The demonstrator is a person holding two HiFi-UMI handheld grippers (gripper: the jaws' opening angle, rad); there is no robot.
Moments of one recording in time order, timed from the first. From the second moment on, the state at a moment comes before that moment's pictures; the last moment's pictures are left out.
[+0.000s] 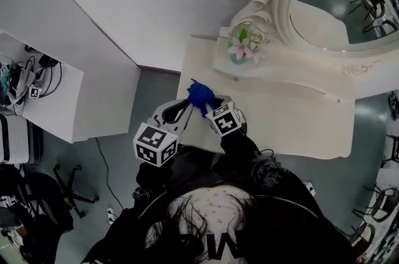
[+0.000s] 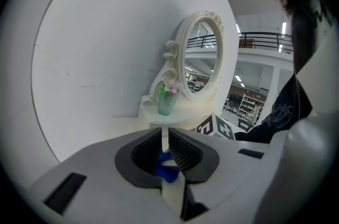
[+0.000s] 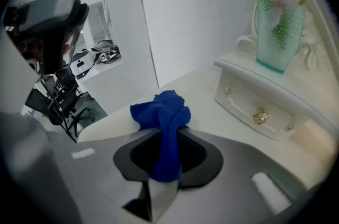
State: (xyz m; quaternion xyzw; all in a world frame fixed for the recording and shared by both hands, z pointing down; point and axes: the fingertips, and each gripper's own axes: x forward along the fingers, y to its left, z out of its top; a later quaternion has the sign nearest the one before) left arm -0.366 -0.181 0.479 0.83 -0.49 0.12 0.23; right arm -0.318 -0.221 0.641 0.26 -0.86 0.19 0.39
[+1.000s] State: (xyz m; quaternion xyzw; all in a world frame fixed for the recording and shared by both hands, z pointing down) left arm -0.144 -0.211 0.476 0.89 -0.38 0.14 0.22; right arm -0.027 -0.265 0.648 0.39 -0.80 0.17 0.43
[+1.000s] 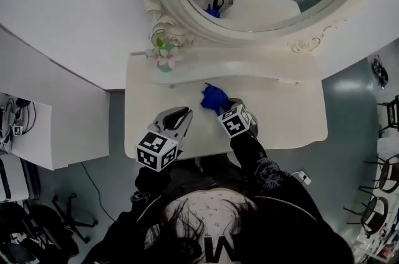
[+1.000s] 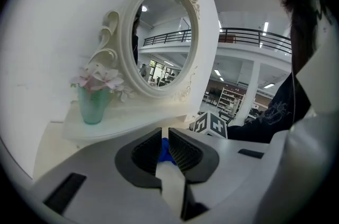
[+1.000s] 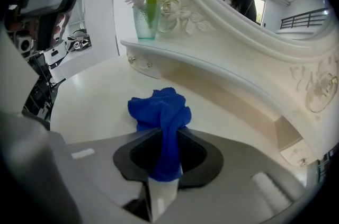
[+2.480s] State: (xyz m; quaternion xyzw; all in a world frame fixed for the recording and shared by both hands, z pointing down) left arm 0.065 -0.223 0.500 0.90 -0.31 0.22 0.21; right arm 0.451 -0.268 0.655 0.65 -0.61 0.33 0.30
